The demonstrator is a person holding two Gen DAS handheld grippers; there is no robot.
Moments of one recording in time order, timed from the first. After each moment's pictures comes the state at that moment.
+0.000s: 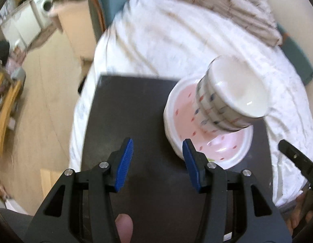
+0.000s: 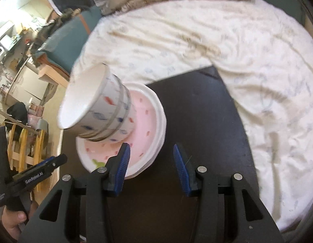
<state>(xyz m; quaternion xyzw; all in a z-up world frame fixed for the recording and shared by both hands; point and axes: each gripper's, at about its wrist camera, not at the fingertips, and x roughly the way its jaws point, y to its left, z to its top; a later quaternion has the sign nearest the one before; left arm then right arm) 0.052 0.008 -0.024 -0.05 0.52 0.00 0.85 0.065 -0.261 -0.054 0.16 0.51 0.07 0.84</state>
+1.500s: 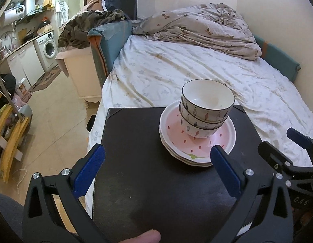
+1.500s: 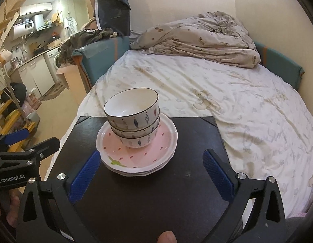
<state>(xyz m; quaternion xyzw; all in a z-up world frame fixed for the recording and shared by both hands) 0.005 -0.008 -0.004 0.00 0.39 -0.02 0.92 0.001 -0.196 -0.016 0.02 0.35 0.07 0.93</state>
